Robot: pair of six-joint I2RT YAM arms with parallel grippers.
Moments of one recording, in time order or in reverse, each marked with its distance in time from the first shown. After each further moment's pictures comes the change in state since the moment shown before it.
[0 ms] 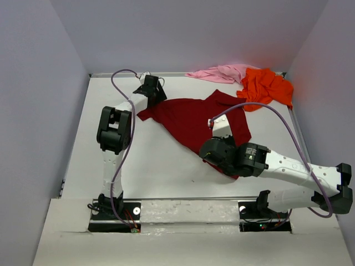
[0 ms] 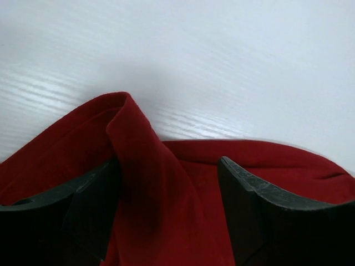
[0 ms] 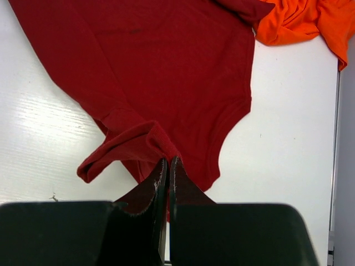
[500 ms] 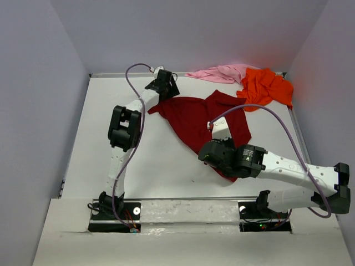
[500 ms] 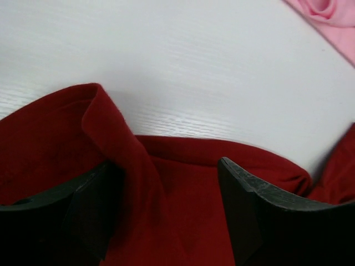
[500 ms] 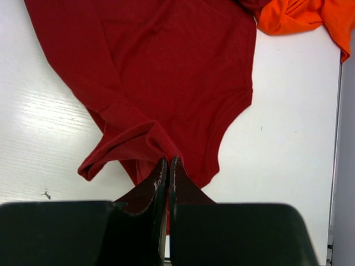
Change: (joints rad) left arm -0.086 0.160 0.286 -0.087 0.020 -0.016; right arm 0.000 0.000 -0.044 -0.002 -0.008 0.026
